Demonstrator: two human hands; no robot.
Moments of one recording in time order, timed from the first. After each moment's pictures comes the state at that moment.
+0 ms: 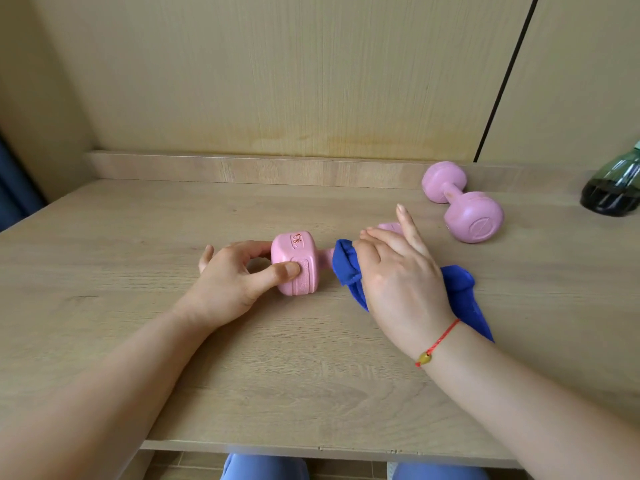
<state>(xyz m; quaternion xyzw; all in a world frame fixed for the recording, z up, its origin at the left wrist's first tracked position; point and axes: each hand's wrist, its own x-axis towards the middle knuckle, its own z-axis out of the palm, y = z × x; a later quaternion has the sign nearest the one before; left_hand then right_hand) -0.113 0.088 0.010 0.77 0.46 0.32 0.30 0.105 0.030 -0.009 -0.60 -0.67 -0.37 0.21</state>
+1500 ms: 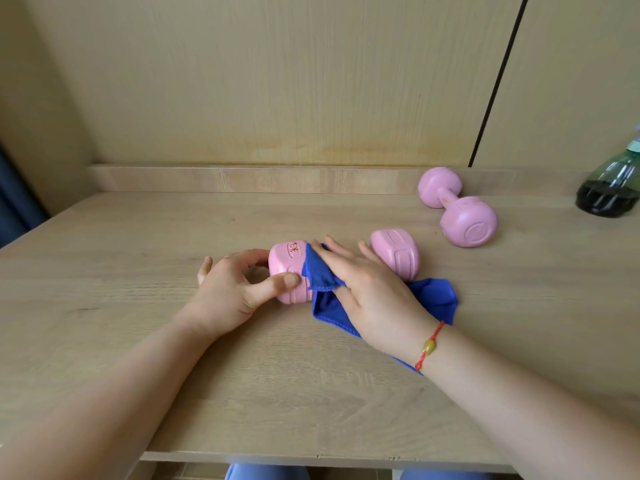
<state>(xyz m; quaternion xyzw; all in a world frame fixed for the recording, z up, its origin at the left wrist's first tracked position) -0.112 0.092 0.007 0.77 0.47 0.32 0.29 0.087 0.017 0.014 -0.55 -0.79 0.05 0.26</state>
